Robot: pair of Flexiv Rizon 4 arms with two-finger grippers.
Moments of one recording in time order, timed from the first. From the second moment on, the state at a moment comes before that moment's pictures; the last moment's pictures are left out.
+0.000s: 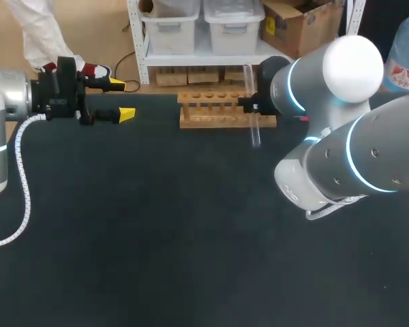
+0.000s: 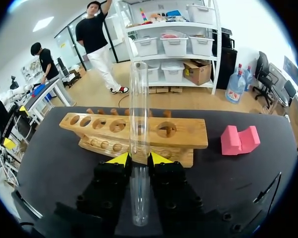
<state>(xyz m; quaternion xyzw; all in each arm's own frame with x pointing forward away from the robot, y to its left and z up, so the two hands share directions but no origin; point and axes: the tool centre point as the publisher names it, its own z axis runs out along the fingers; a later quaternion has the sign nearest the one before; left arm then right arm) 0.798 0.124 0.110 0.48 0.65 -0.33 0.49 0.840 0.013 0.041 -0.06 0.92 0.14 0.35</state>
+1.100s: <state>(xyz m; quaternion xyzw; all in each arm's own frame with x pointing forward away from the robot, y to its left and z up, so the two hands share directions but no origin) 0.798 0.124 0.110 0.48 0.65 -0.33 0.49 0.829 -0.012 0.085 -0.08 0.90 0.15 0.40</state>
